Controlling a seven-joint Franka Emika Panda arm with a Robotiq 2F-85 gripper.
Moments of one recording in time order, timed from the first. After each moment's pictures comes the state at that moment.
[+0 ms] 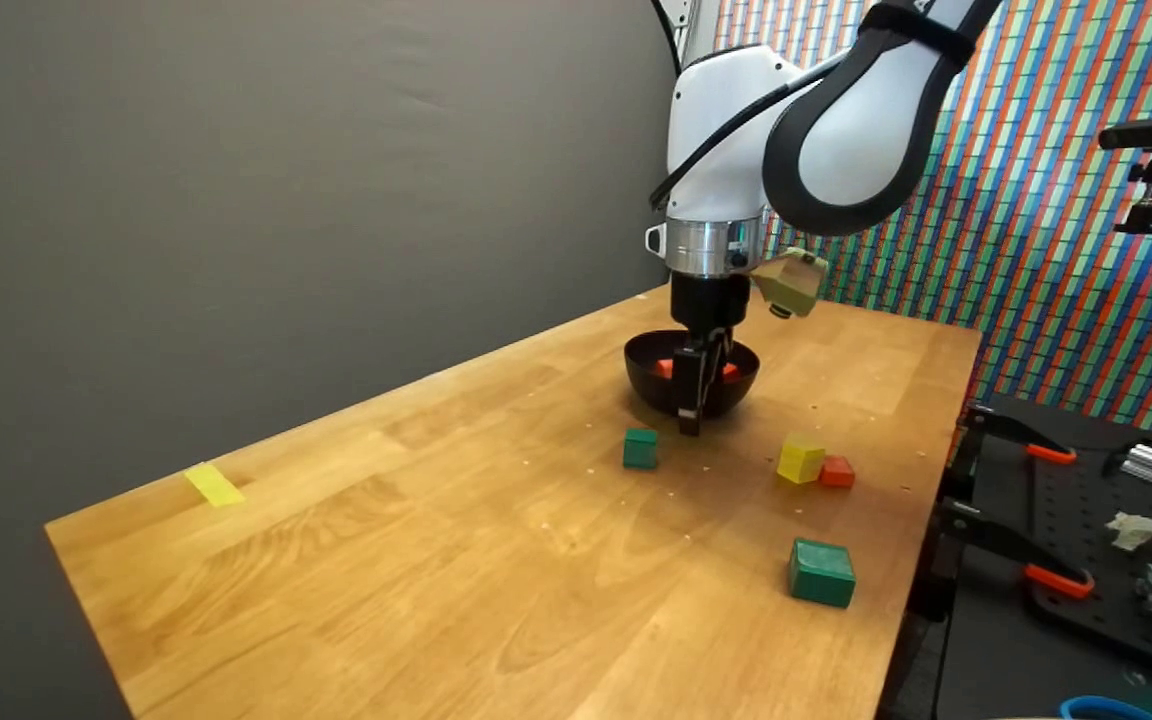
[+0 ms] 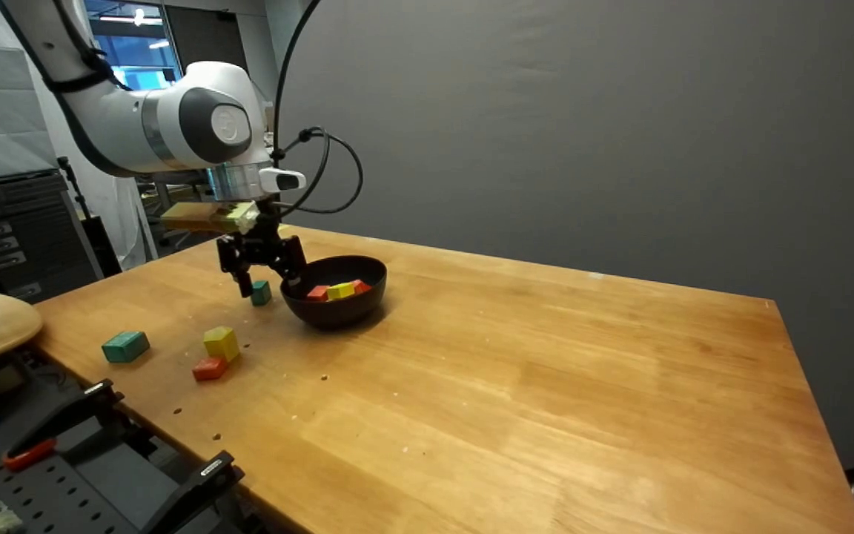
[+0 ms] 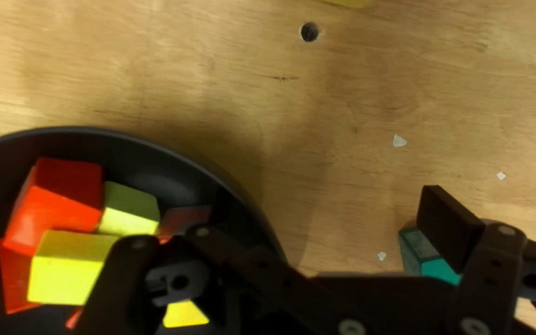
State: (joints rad) arm 0.20 0.35 0.09 -2.40 -0.18 2.70 0.19
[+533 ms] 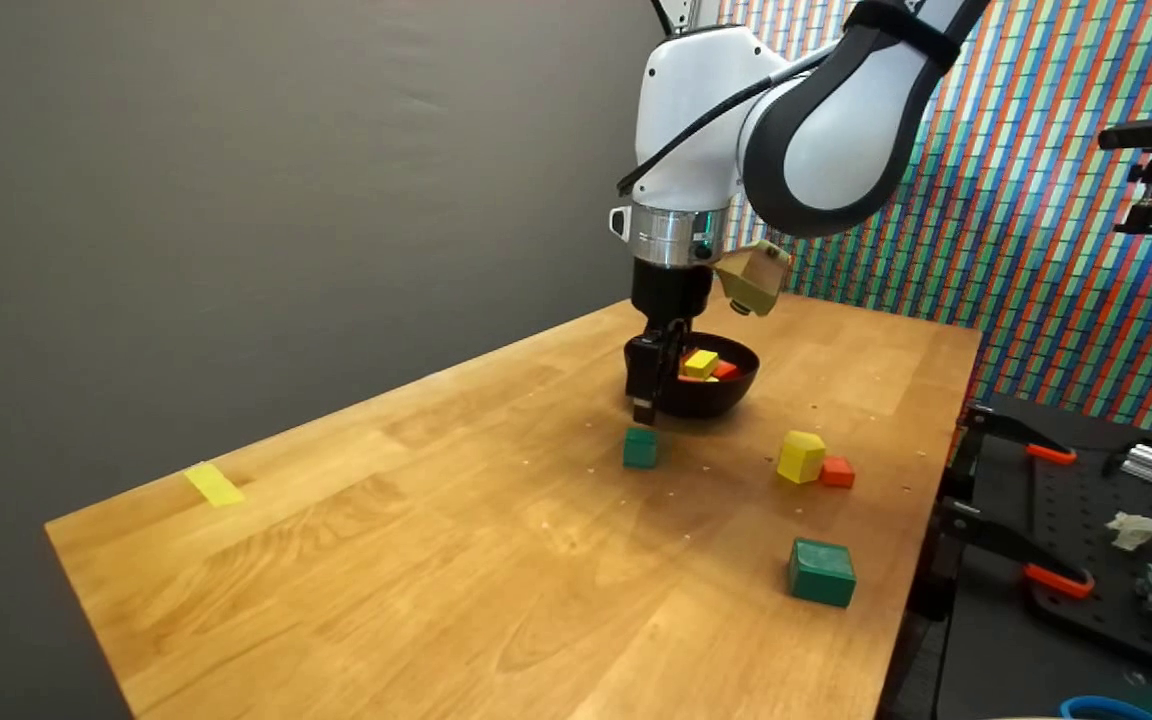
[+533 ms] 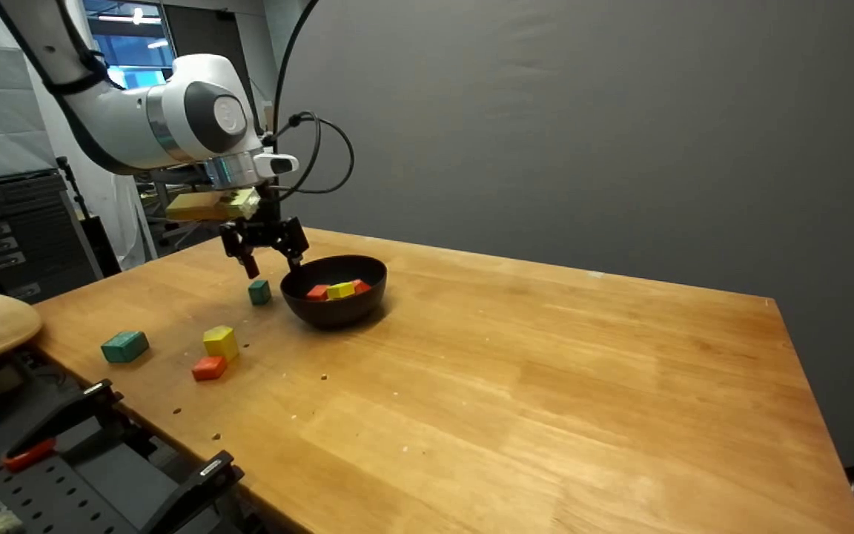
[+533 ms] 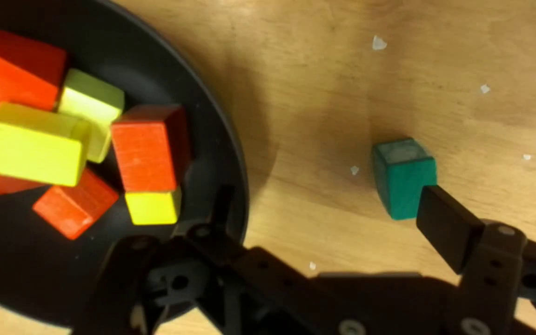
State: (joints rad) arm 0.31 0.37 0.02 -2.33 -0.28 2.74 0.27
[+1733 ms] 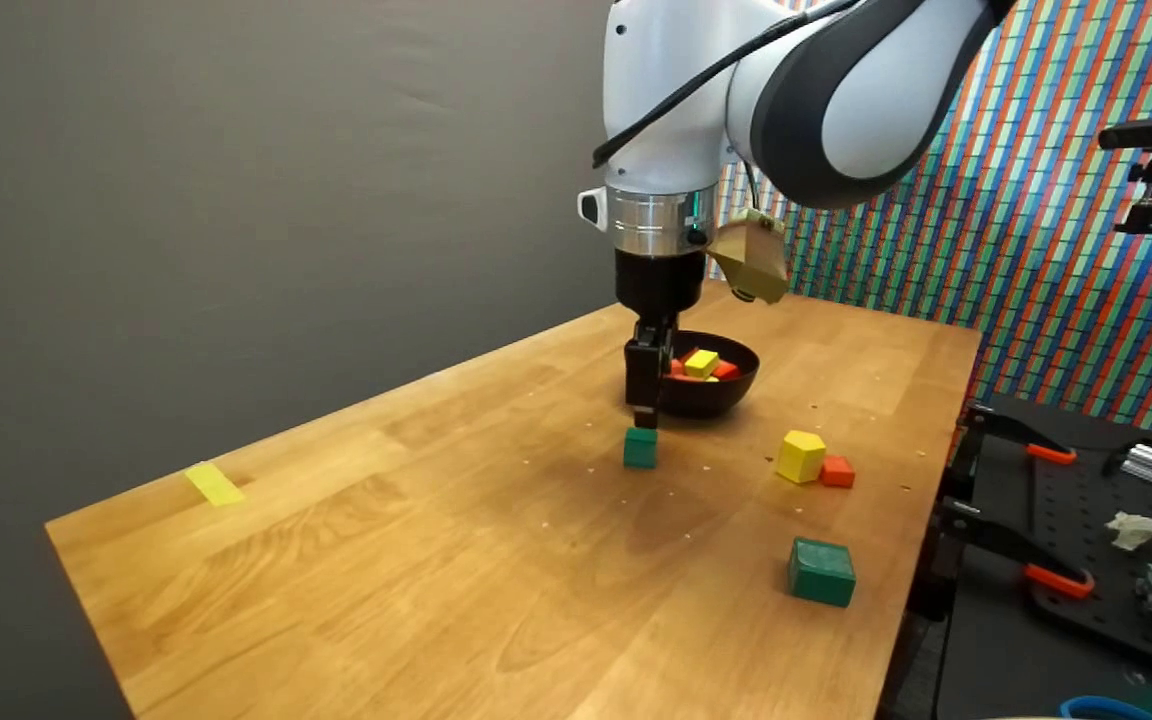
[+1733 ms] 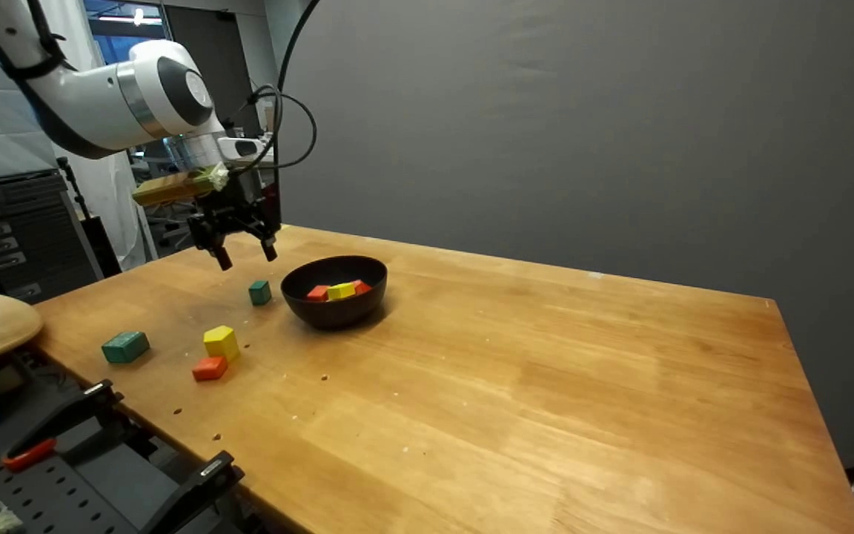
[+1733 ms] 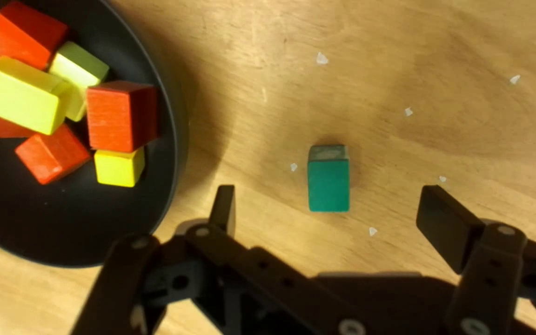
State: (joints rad) arm 0.35 0.33 0.09 -2.28 -0.41 2.56 0.35
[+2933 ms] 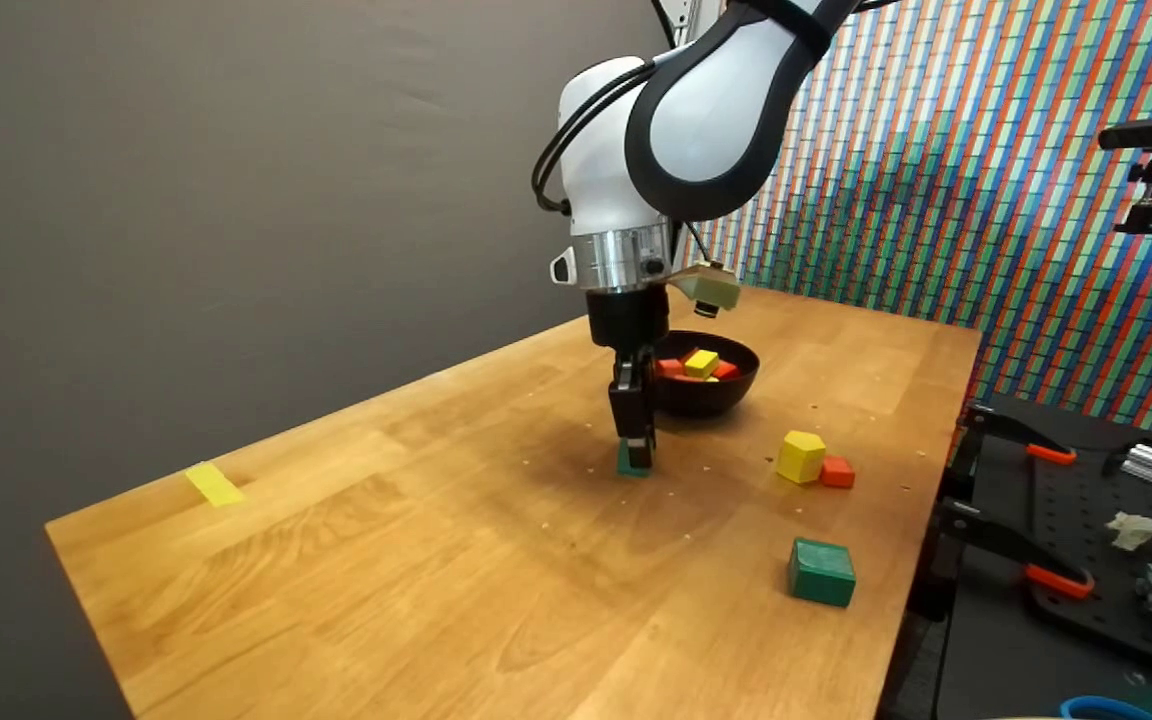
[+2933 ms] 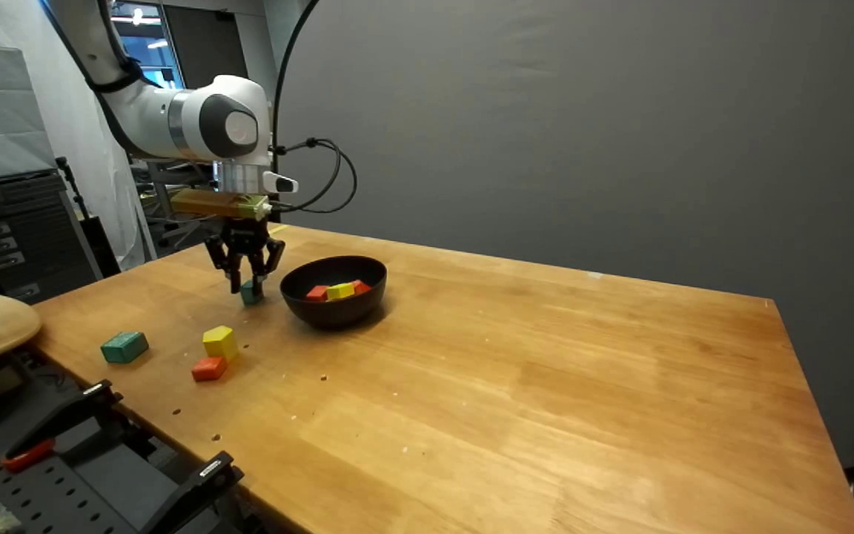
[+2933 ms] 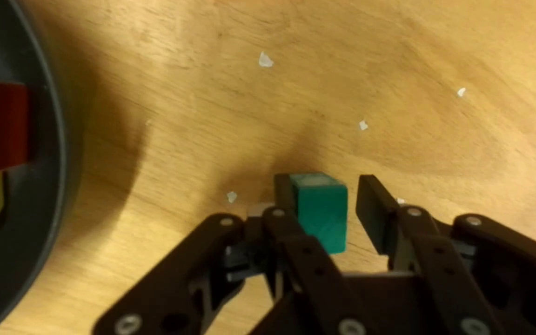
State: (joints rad) arm 0.19 0.53 0.21 -2.10 -0.03 2.43 -0.09
